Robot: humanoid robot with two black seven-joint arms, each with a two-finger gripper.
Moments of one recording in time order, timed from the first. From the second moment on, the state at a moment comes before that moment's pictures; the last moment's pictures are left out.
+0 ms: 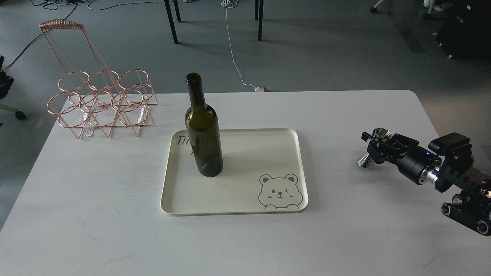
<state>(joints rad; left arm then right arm) -0.70 0.79 -0.63 -0.57 -0.38 -0.49 -0.37 0.72 -0.65 -0.03 0.81 -1.34 -0.49 0.49</state>
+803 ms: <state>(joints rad) -0.70 0.81 -0.63 -0.57 -0.39 -0.49 -0.37 0.74 -0.95 -0.02 1.13 -1.33 -0.49 0.49</state>
